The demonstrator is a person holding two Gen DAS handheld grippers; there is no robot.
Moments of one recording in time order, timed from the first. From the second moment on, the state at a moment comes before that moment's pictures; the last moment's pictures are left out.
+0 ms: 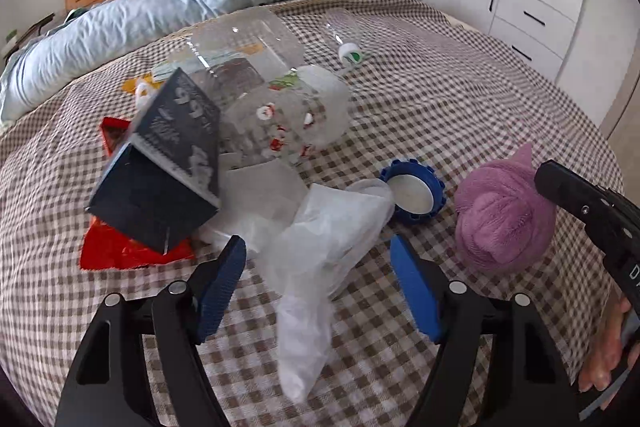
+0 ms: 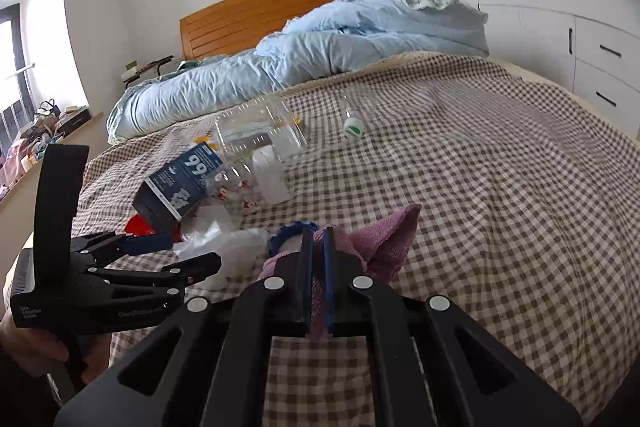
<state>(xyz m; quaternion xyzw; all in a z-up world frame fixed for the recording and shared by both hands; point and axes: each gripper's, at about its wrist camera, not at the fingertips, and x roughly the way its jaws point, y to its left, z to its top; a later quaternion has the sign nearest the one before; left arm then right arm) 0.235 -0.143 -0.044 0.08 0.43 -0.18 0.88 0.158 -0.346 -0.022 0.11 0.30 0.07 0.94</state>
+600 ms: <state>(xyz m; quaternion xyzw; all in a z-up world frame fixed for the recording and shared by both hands) 0.184 -0.071 0.019 -0.02 0.35 -0.17 0.92 0.158 -0.337 -0.052 0.04 0.36 0.02 0.93</state>
